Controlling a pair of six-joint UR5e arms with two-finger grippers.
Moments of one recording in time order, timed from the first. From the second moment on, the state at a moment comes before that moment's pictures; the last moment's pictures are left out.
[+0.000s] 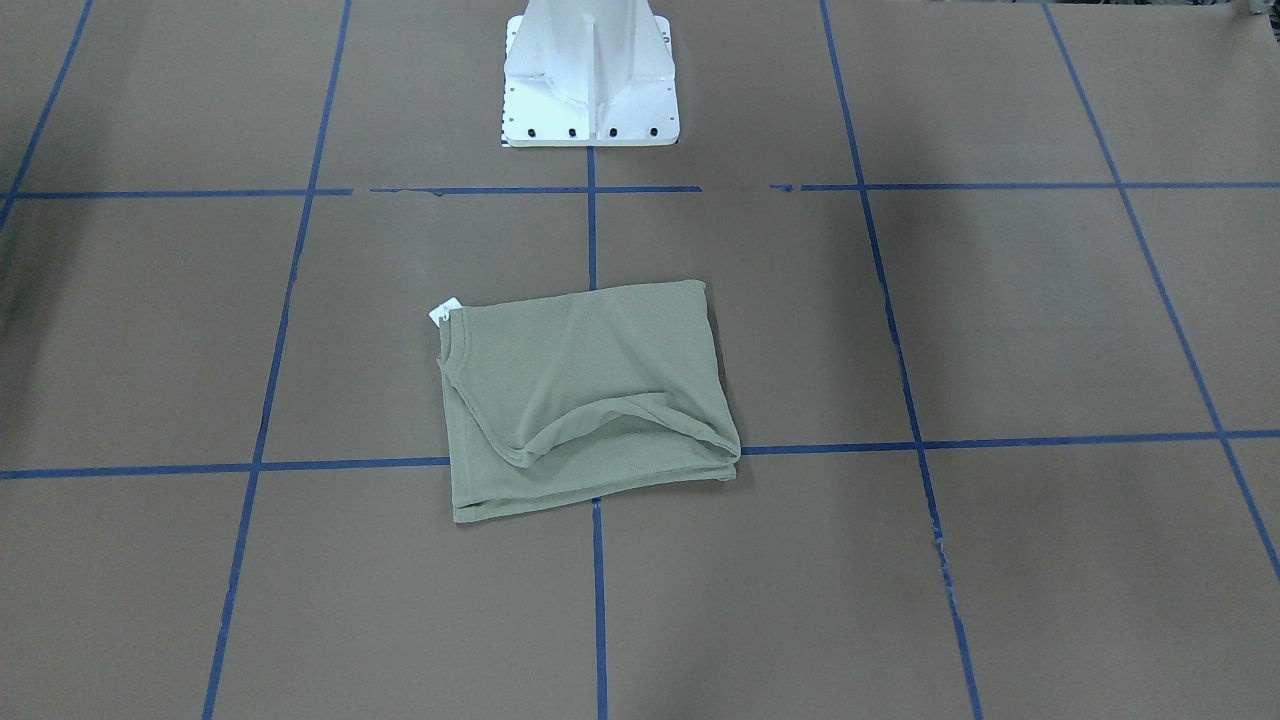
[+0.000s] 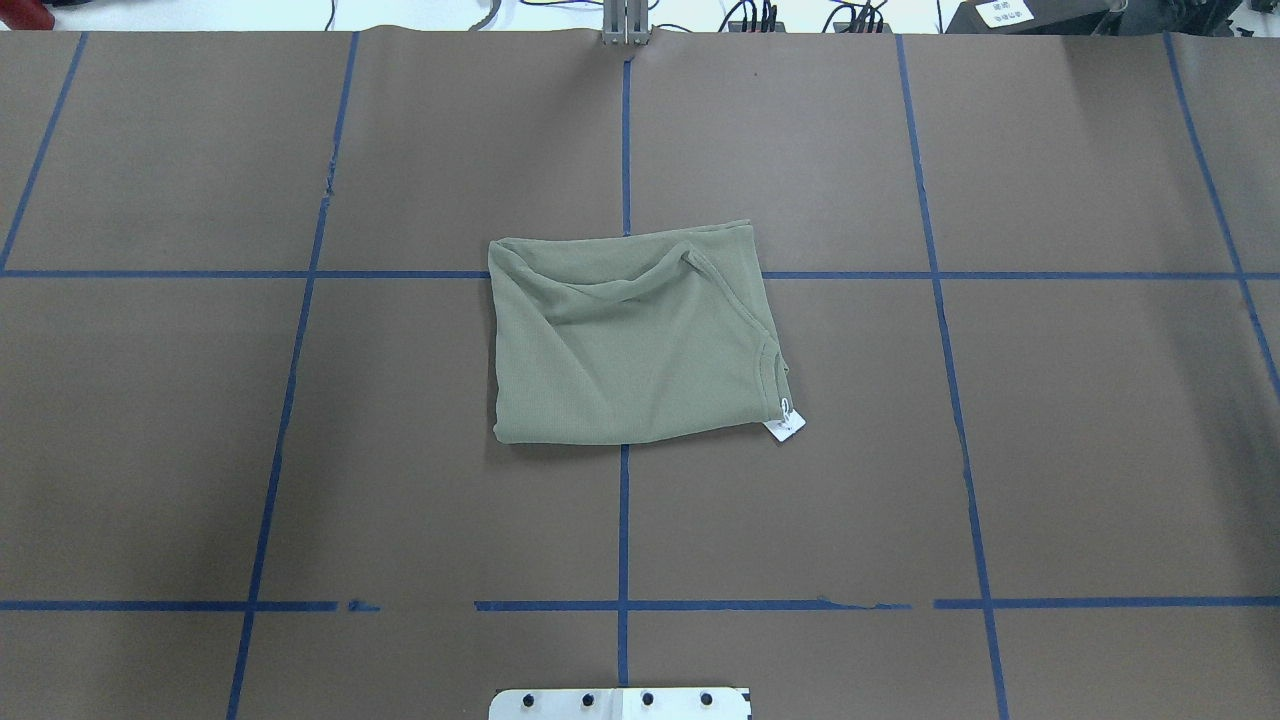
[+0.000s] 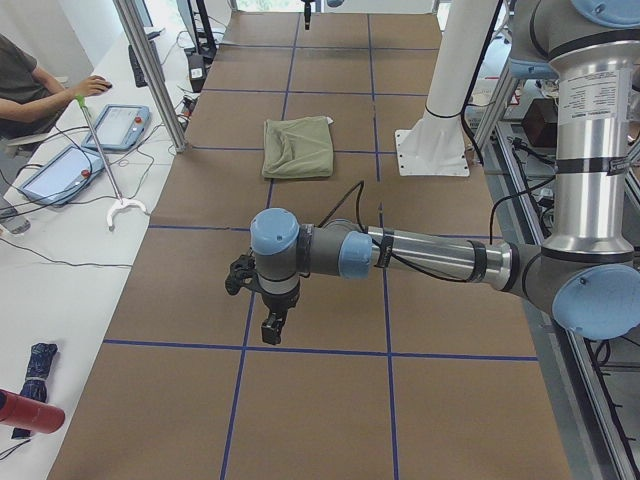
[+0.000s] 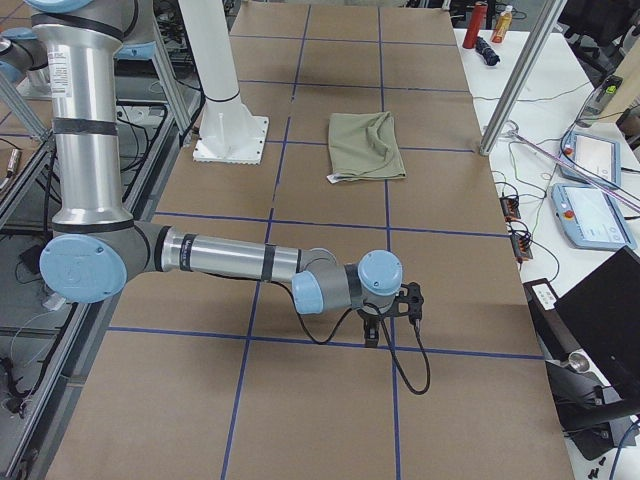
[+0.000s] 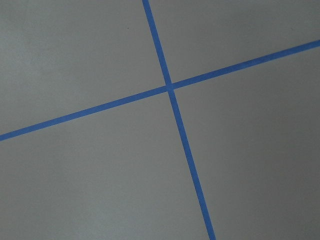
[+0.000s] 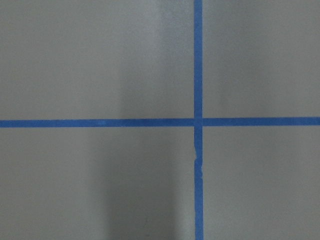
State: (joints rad) left arm -1.55 -1.50 -1.79 -1.50 -2.27 0.22; right arm 1.48 -1.58 1.51 -1.33 2.43 0.22
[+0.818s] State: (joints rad) left arm -1.55 -1.50 -1.81 -1.50 -2.27 0.22; right arm 1.54 -1.66 1.70 -1.56 2.33 -0.04
